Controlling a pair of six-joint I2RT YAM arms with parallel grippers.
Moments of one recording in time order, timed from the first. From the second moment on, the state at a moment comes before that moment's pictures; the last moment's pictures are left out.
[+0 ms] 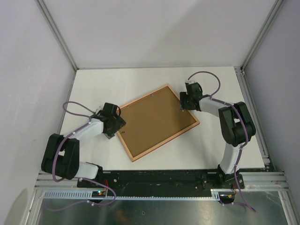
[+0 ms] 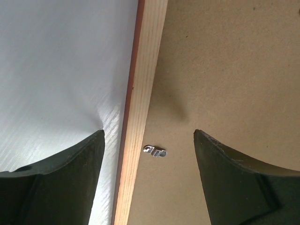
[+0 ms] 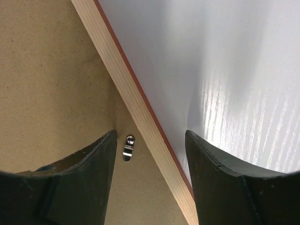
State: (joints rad) left arm -0.27 1.37 0.69 -0.45 -0.17 -1.03; right arm 0.34 1.89 1.18 -0.16 0.10 0.25
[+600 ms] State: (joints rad) left arm -0.23 1.66 0.96 -0.43 -0.17 -0.82; right arm 0.32 1.76 1.01 -0.13 0.07 0.29
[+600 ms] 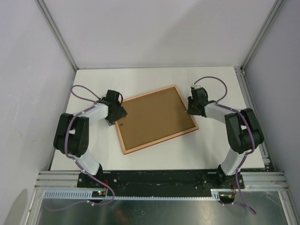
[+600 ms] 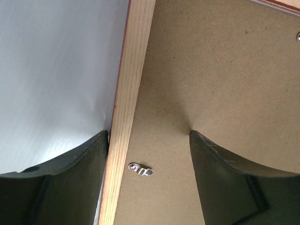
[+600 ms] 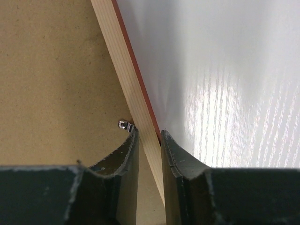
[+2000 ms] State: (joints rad) left arm -0.23 1.53 0.80 -0.40 -0.20 -0.87; right arm 0.32 1.70 0.93 -0.14 0.07 0.43
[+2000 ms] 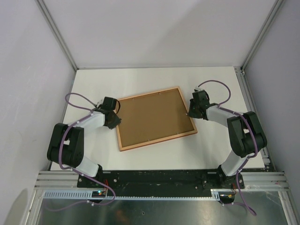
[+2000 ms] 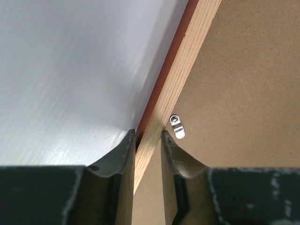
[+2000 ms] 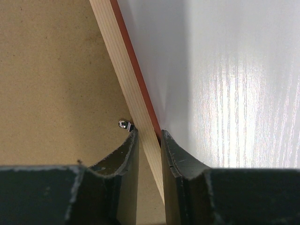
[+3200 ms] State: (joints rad) left arm -0.23 1.59 0.87 -0.41 -0.22 -0.86; right arm 0.32 1.70 0.93 -0.14 0.07 0.43
